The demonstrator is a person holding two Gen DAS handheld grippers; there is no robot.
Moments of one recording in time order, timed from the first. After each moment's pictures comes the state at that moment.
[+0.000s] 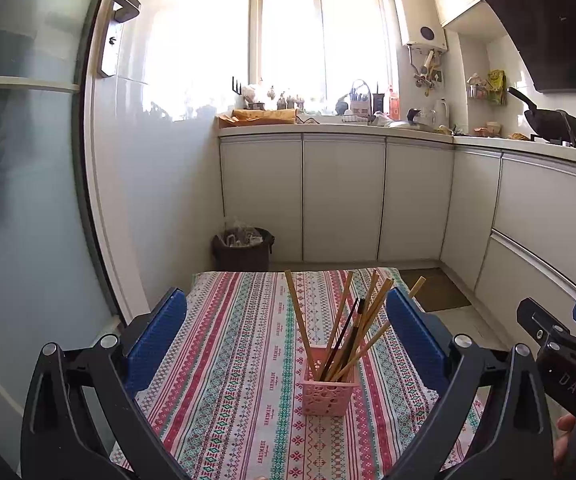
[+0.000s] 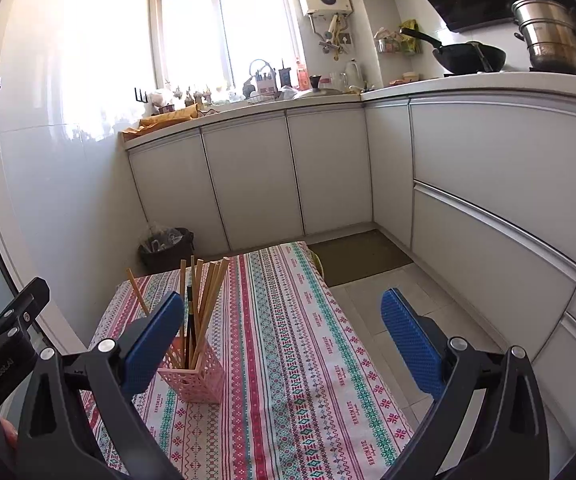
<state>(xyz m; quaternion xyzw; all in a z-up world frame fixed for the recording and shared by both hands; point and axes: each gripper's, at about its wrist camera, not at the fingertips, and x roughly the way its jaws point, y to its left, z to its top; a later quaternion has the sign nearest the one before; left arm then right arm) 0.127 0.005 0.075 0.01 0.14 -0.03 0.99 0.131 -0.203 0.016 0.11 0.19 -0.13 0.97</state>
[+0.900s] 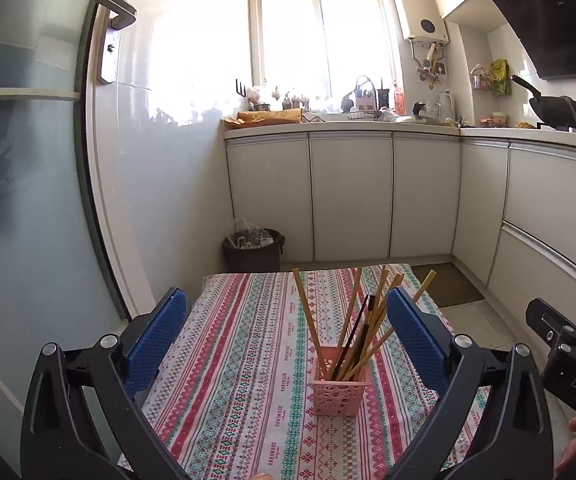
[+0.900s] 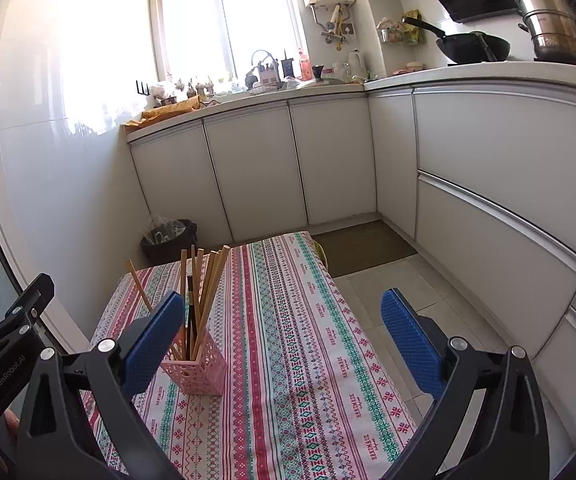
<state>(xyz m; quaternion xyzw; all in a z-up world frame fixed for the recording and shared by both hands) 0.131 -0.004 0.066 0.03 0.14 -0.01 0.99 0.135 -0.207 0.012 0.11 0.20 -0.12 0.97</state>
